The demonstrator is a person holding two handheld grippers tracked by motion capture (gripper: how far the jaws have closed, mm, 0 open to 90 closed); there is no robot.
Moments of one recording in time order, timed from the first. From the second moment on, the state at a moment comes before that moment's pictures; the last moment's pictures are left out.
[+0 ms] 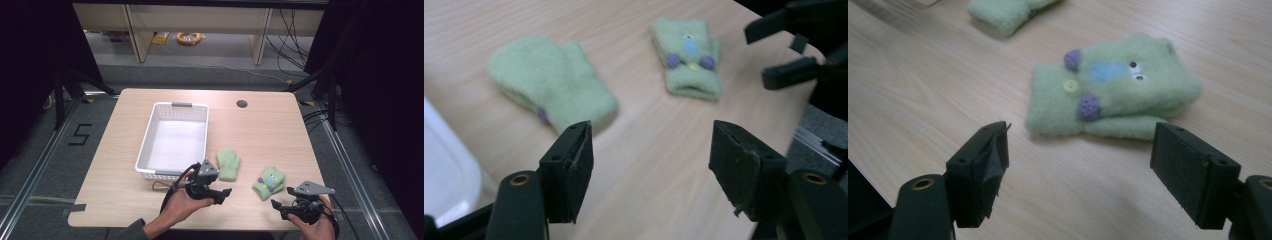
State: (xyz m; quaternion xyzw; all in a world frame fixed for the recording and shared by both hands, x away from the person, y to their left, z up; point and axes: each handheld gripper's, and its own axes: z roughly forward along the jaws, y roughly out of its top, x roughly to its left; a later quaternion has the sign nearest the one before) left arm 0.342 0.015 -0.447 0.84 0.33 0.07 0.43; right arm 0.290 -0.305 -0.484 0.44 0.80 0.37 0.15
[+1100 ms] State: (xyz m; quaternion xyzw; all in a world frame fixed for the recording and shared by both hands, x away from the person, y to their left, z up) left arm 0.423 -0.055 -0.472 0.87 0.37 0.13 0.29; right arm 0.290 -0.305 -0.486 0.43 0.81 0.38 0.15
